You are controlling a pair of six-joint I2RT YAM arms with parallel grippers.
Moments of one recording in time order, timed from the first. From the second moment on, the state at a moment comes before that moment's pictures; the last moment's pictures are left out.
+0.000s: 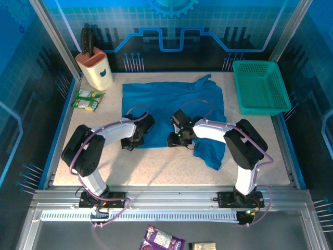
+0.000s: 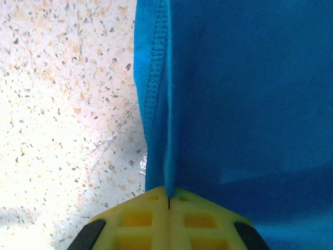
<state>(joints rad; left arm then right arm) -0.51 1.69 1.02 -0.93 -0.38 -0.87 0.70 1.86 1.12 -0.50 -0.21 0.57</state>
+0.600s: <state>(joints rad) -0.35 1.36 1.16 -0.95 -0.09 -0.56 0.55 1.82 1.06 -0.42 -0.22 0.55</state>
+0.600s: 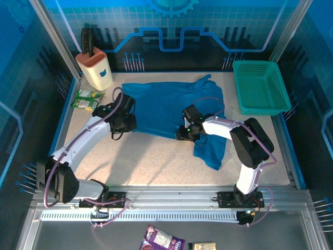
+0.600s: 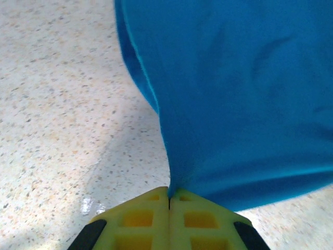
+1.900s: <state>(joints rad) -0.26 1.41 0.99 -1.11 0.06 -0.54 0.55 1.67 1.06 -0.62 -0.20 0.53</state>
